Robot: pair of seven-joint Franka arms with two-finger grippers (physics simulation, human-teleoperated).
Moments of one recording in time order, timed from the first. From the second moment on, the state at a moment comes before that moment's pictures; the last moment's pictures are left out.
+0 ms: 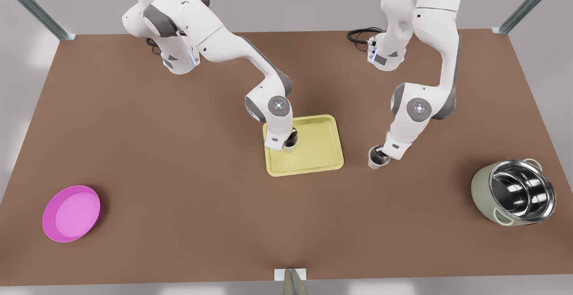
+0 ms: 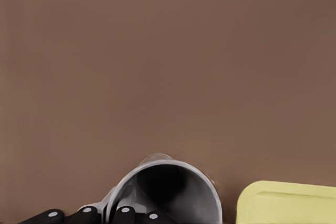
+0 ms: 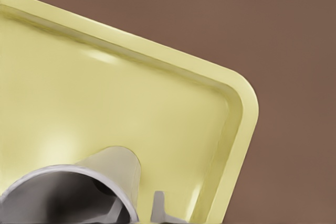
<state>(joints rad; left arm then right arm) -0.57 0.25 0.35 -2.12 -0.01 2.42 -0.41 0.79 0.69 0.02 -1.56 -0.01 2.27 0.36</state>
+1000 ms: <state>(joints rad) -0.52 0.34 0.41 -1.45 -0.22 2.03 -0.02 0.19 0.68 0.00 -1.45 -0.07 2.05 -0.15</state>
